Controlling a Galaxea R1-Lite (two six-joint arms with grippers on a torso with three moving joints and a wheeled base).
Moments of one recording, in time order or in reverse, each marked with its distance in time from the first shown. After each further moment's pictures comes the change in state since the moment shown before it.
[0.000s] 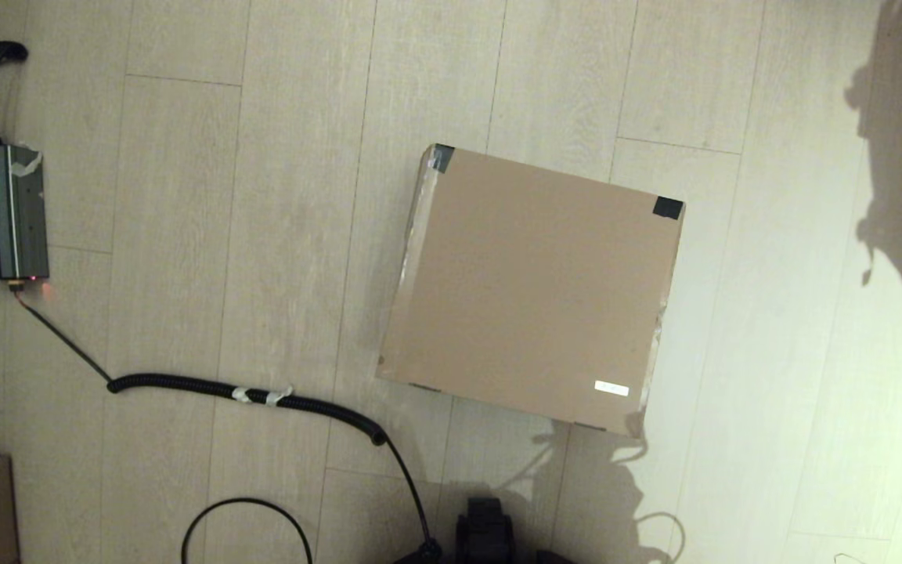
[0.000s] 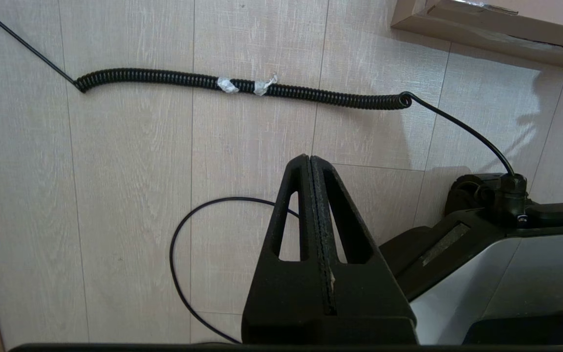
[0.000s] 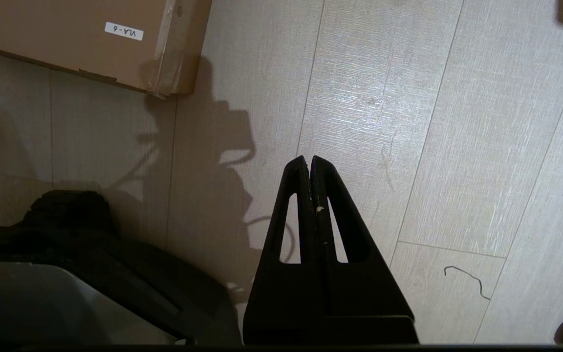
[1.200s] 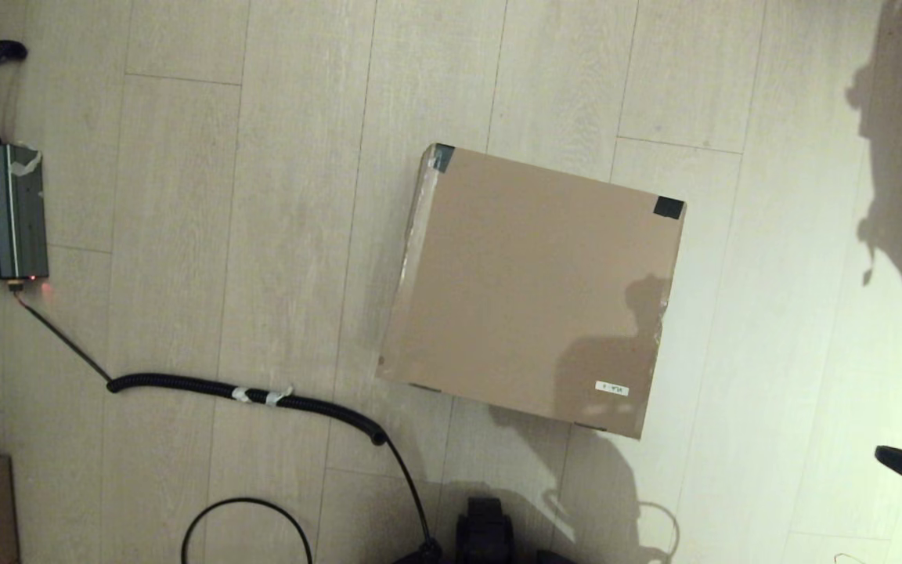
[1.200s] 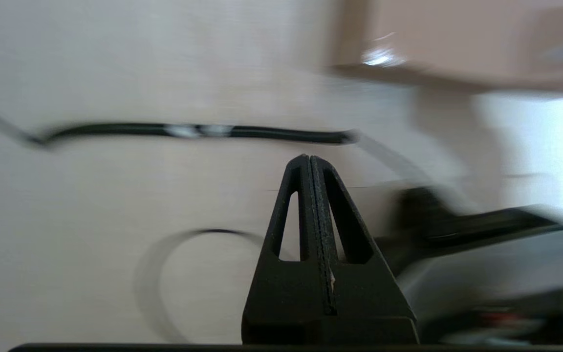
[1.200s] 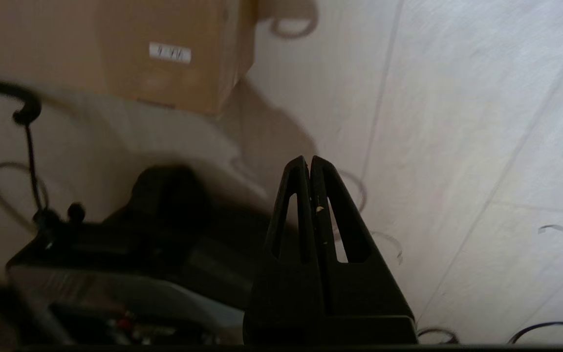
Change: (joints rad) left arm -0.018 0.324 -0.359 0.078 -0.173 -0.038; right arm 0.001 0.873 -0.430 -0.036 0.187 0.166
